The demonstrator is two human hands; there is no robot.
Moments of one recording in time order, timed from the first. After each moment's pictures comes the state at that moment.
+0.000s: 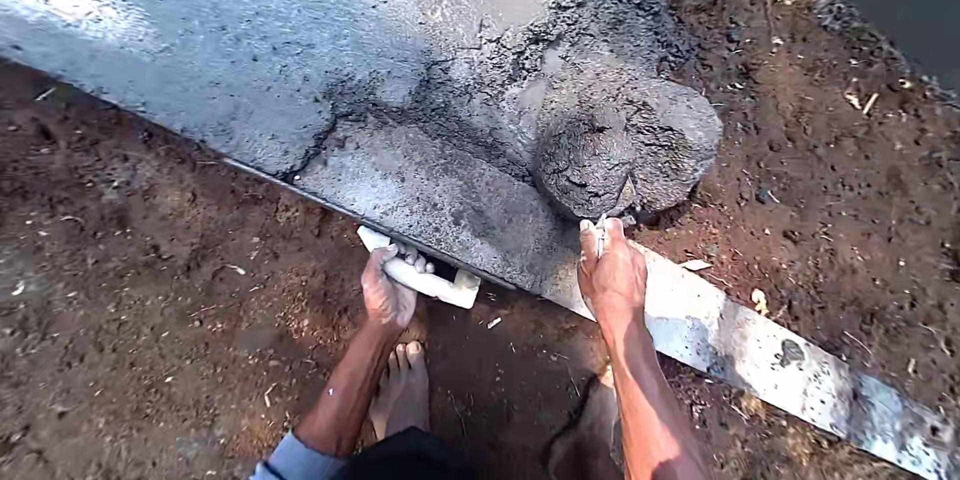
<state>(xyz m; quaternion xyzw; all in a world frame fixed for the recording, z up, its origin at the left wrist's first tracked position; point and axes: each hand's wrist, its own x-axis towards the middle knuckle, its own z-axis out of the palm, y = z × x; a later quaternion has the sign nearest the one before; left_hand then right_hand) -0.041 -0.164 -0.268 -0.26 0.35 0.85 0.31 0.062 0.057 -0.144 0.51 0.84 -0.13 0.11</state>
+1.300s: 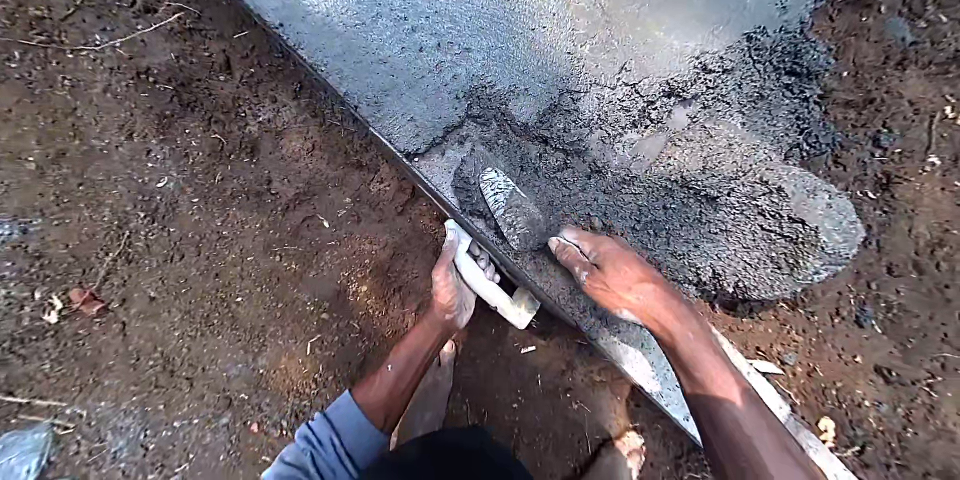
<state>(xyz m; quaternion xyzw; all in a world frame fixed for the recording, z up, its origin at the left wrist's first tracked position) -0.042 -0.170 -0.271 -0.27 0.27 0.88 0.29 -0.057 0.027 -0.125 0.15 0.86 -0.27 0.41</state>
